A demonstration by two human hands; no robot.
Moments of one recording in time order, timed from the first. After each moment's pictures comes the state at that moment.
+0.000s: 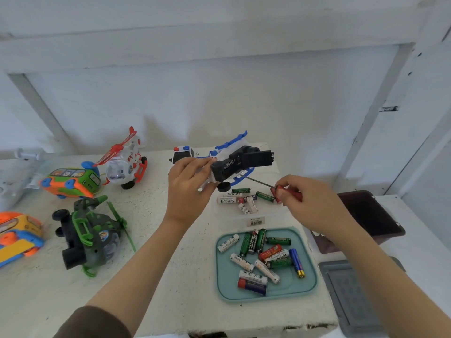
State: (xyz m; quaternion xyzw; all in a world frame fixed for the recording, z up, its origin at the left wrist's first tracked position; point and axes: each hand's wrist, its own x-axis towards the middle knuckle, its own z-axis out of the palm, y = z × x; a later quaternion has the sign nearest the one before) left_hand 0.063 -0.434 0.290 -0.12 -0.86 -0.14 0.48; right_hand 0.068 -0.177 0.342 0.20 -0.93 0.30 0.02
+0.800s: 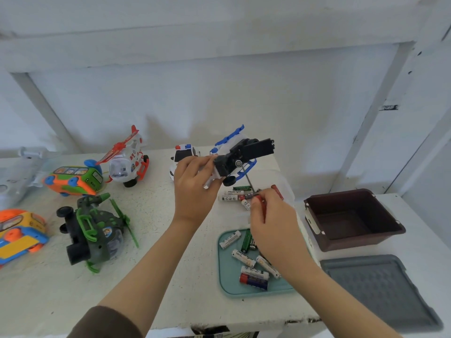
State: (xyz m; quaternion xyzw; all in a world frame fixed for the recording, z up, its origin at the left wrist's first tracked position) left_hand 0.069 -0.417 0.291 -0.07 -0.85 -0.16 0.49; right_hand 0.128 -0.240 0.325 0.13 -0.86 0.48 0.07
